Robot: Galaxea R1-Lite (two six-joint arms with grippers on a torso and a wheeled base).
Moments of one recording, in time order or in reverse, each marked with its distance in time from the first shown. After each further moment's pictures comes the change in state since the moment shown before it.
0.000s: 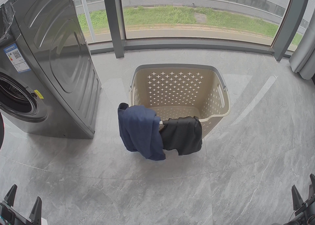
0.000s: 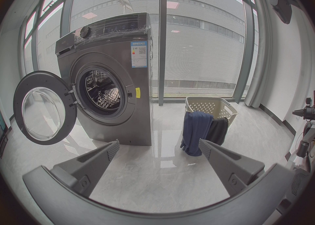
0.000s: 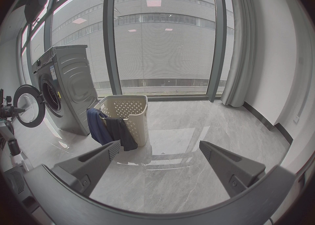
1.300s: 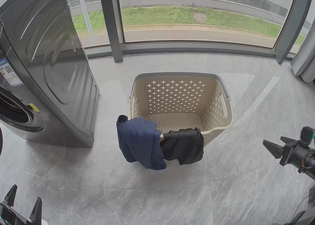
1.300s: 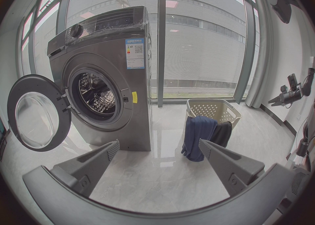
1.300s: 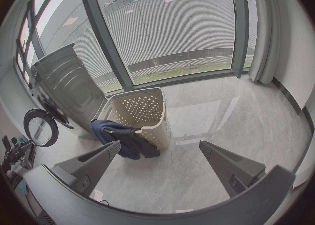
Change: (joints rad) left arm 0.000 0.000 0.000 0.001 -0.006 0.005; right arm 0.163 1.133 -0.189 -0.686 0.073 0.173
